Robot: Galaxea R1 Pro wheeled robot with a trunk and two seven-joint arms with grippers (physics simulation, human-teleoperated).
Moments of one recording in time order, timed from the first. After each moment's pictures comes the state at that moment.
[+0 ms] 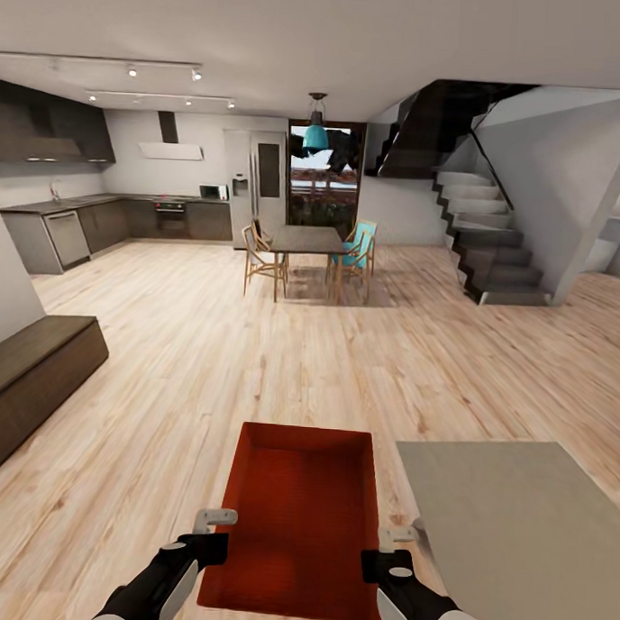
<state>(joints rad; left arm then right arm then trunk) -0.49 -0.06 -0.01 -0.47 0.05 0.22 0.03 -0.61 0.09 0.57 -0.14 -0.48 -0.04 -0.25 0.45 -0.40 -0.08</state>
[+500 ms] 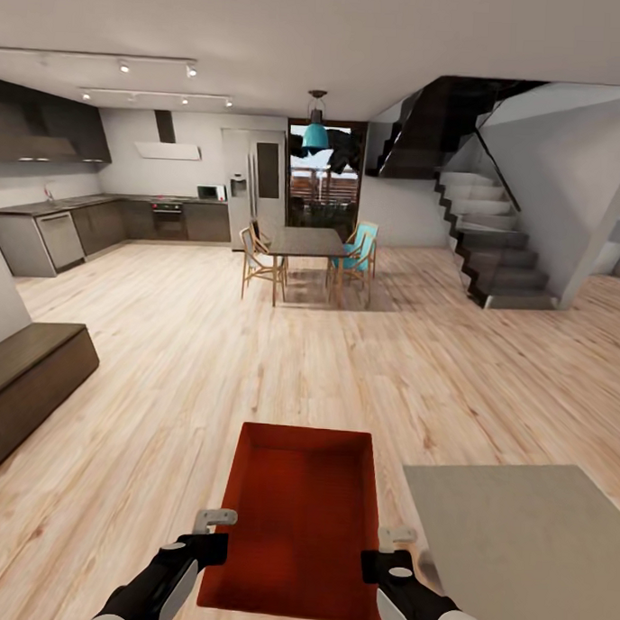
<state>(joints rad) -0.49 -0.06 -0.01 -0.47 0.05 0.22 0.03 -0.61 0.09 0.56 -0.13 -0.48 -0.04 -0.24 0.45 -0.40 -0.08</state>
